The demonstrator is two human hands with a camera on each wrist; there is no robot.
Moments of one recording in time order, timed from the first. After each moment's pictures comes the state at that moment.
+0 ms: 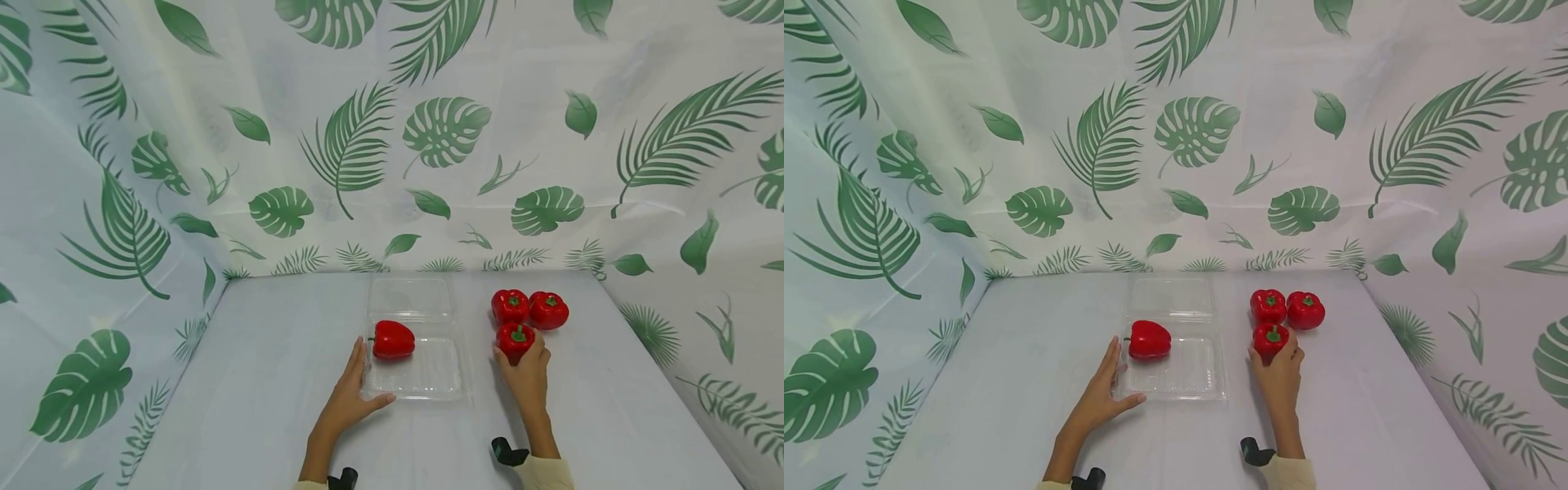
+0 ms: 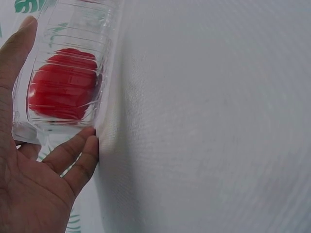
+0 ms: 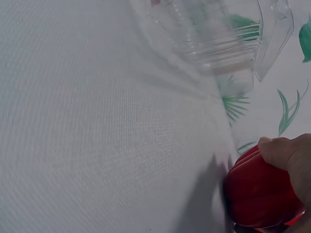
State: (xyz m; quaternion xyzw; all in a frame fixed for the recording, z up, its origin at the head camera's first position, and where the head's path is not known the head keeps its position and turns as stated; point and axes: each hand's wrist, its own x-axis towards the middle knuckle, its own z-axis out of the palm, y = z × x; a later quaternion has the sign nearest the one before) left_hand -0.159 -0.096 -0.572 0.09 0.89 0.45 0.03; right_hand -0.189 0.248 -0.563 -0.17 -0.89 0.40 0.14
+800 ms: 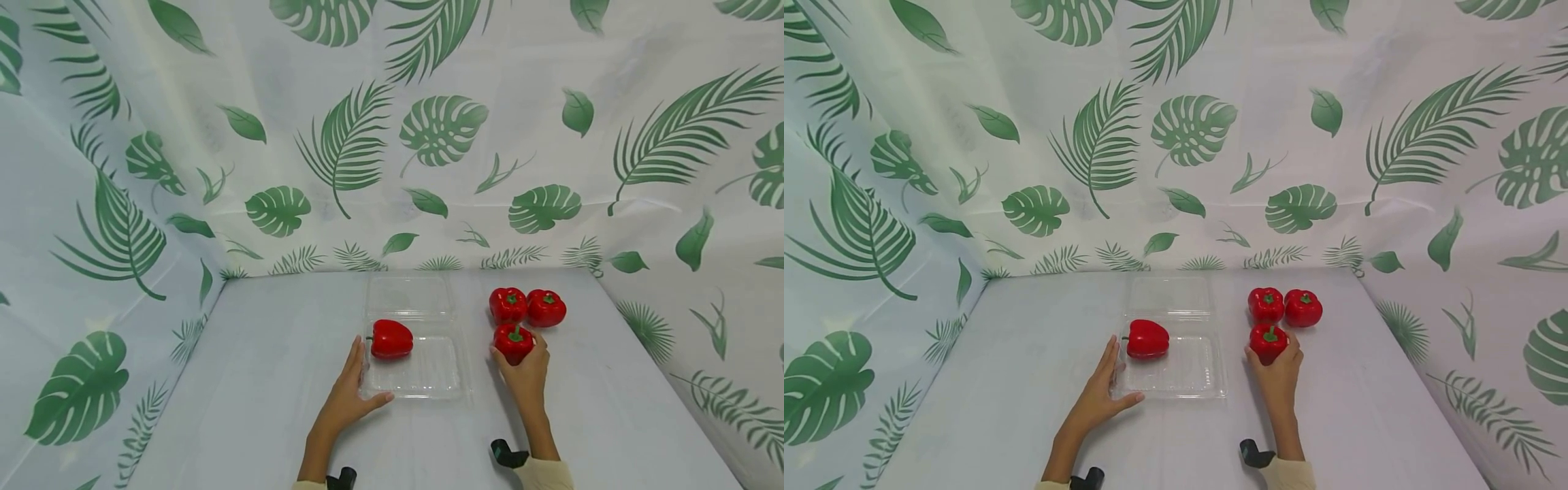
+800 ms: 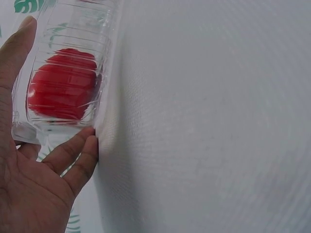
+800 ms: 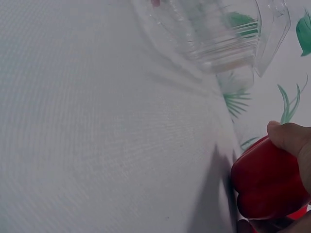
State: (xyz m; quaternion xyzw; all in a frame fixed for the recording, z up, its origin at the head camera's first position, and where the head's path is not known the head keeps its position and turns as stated) left_hand -0.159 -0.095 -0.572 0.08 0.89 0.44 0.03; right_hand -0.186 0.247 -0.565 -0.16 -0.86 0.45 0.19
